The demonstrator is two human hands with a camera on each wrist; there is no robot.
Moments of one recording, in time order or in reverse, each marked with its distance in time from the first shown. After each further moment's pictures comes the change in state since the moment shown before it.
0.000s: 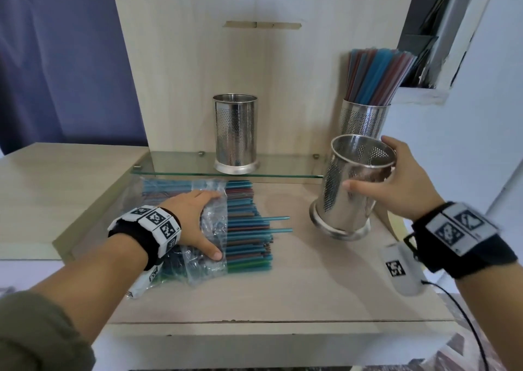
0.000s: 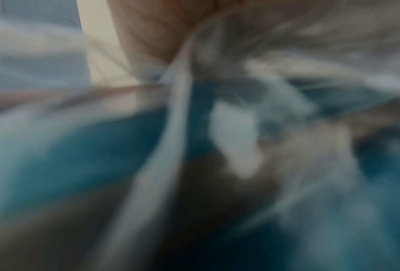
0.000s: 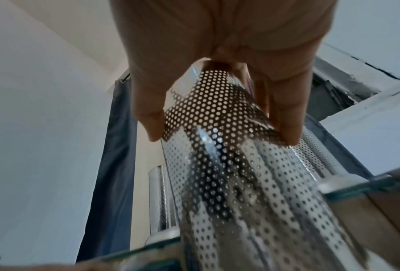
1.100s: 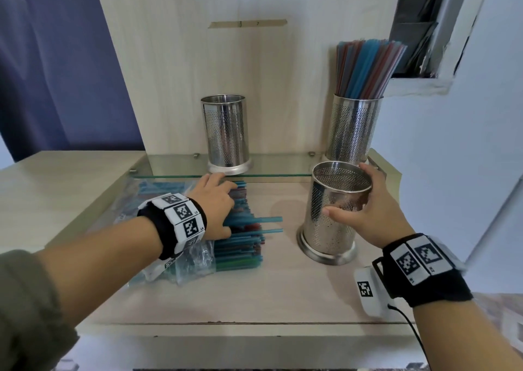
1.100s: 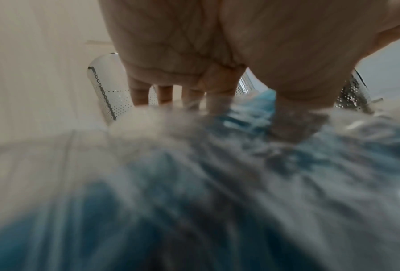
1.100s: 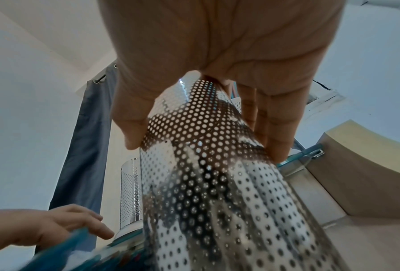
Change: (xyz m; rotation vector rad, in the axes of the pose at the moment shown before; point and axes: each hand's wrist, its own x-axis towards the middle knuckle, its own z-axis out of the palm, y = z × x) left_hand 0.012 0.077 -0.017 0.542 0.119 0.115; right_hand -0.015 0.059 0.037 0.209 -0.094 0.003
